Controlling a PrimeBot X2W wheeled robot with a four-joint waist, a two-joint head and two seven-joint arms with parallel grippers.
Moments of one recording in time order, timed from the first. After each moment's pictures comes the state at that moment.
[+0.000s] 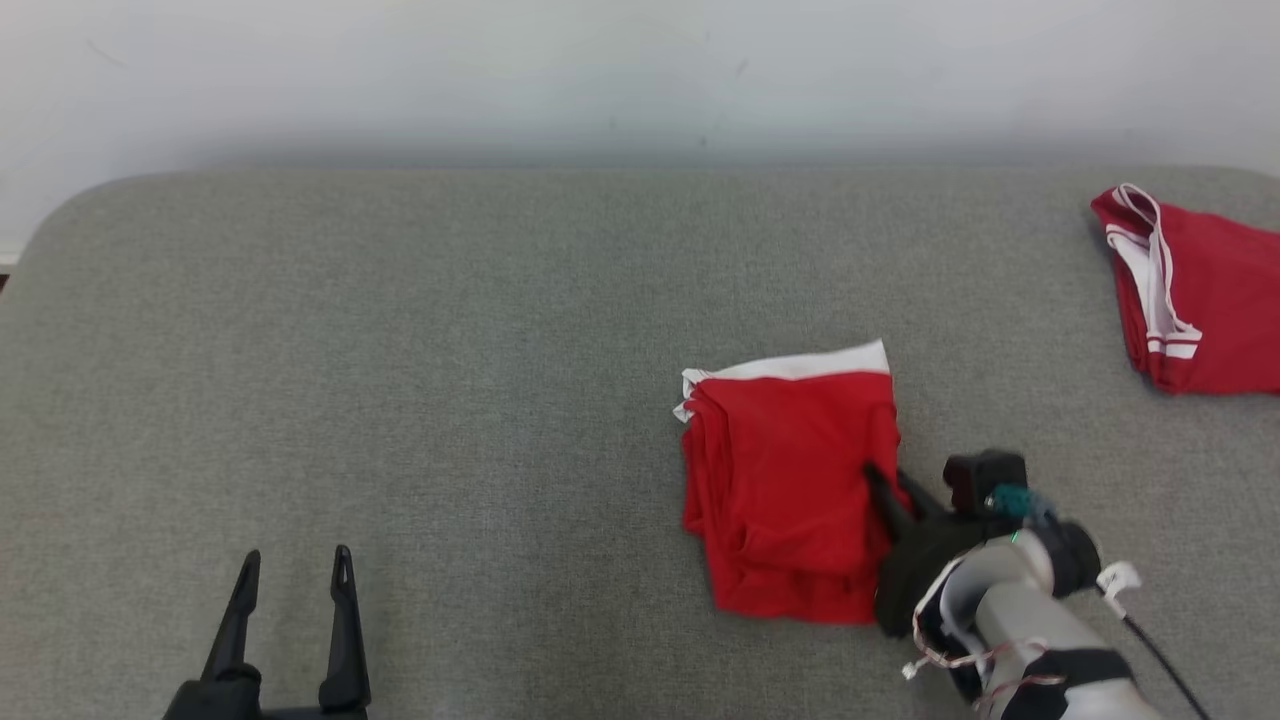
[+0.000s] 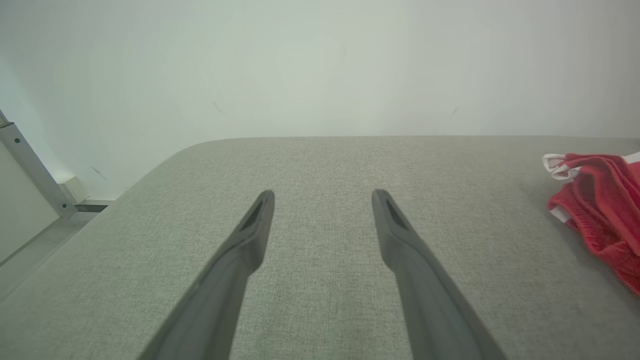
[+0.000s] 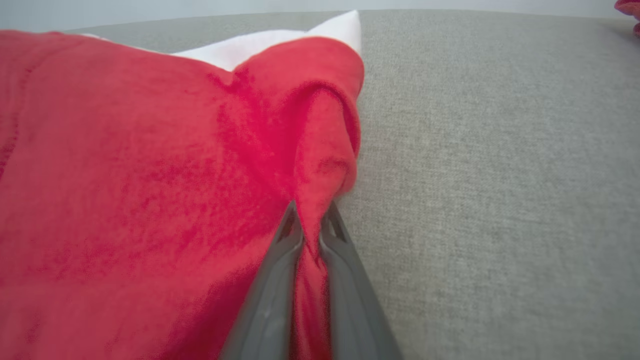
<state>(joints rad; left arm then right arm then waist) 0.02 0.05 0.04 0.10 -0.06 -0.06 -0.26 -0.58 -0.18 0.31 1.03 0.33 0.13 -0.21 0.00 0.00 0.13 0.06</state>
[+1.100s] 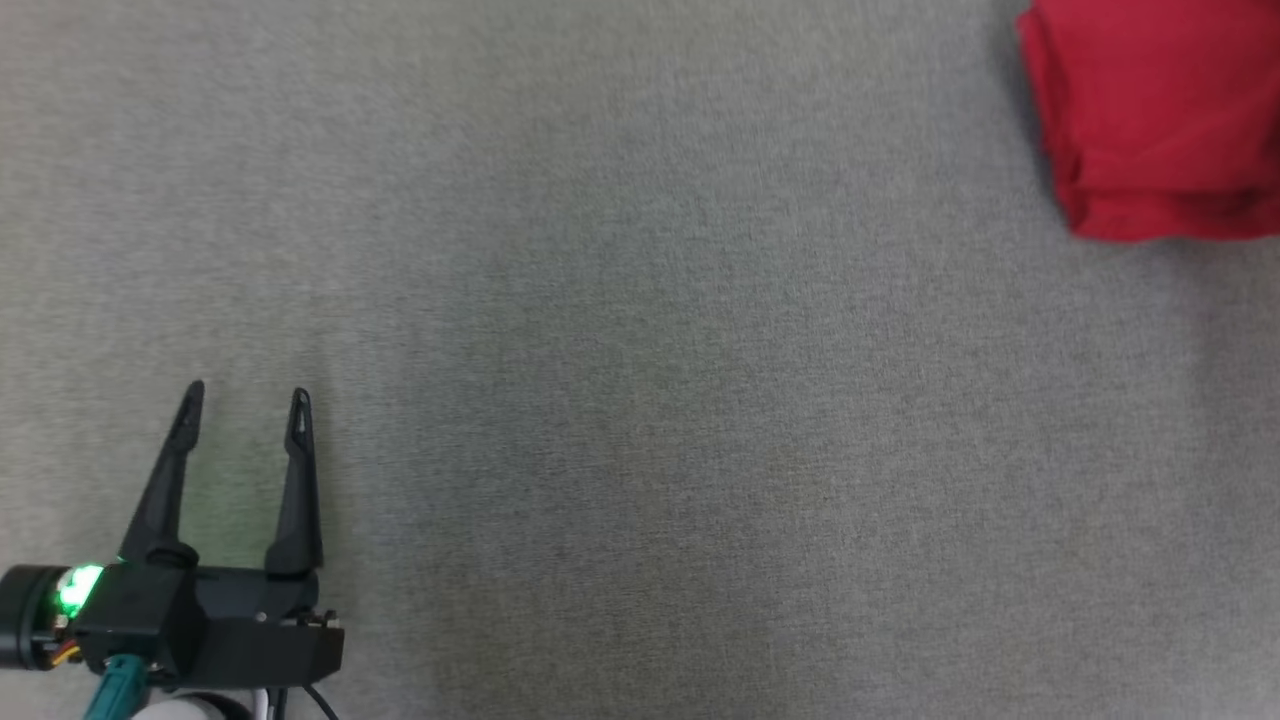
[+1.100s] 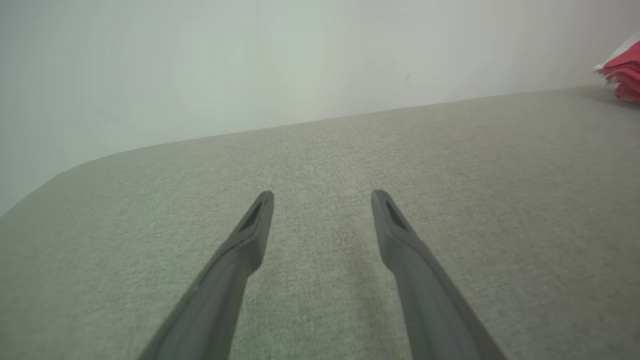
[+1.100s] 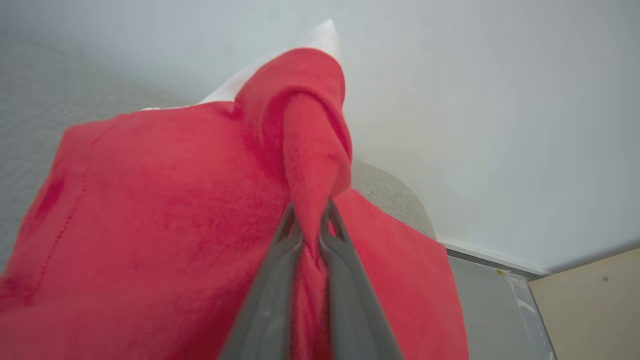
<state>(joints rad) -0.16 0.15 0.03 0.00 -0.06 -0.12 -0.26 -1.09 -0.79 0.59 0.84 0.47 0.13 -0.04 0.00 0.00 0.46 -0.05</state>
